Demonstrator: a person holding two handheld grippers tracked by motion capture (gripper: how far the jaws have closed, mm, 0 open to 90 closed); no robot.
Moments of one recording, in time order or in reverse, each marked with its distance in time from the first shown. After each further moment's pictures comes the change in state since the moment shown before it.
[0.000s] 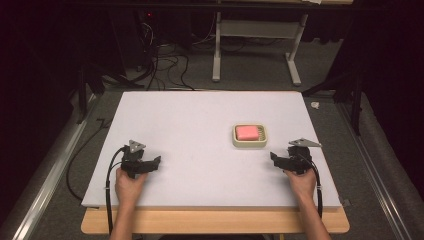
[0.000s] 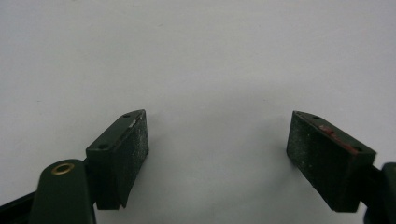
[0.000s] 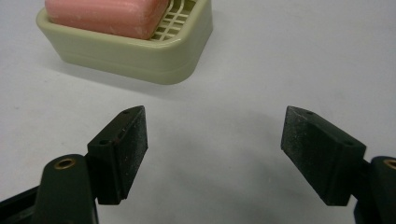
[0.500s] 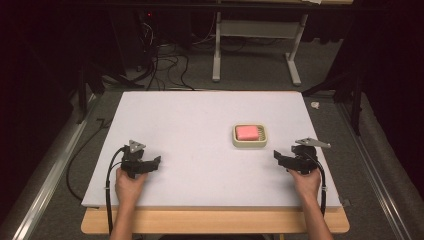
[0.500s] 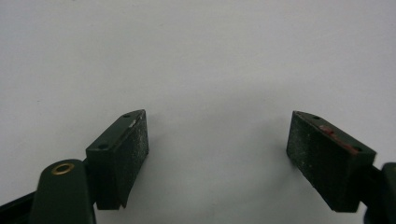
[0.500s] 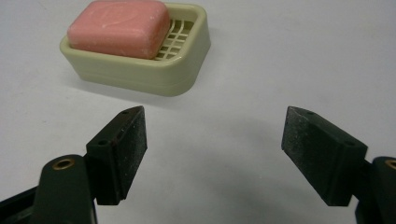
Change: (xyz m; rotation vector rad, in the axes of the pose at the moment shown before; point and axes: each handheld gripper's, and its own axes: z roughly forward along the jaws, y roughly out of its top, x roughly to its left) left arm 0.000 0.000 0.000 0.000 0.000 0.000; right arm -0.007 0.004 -0.017 -0.034 0.036 0.048
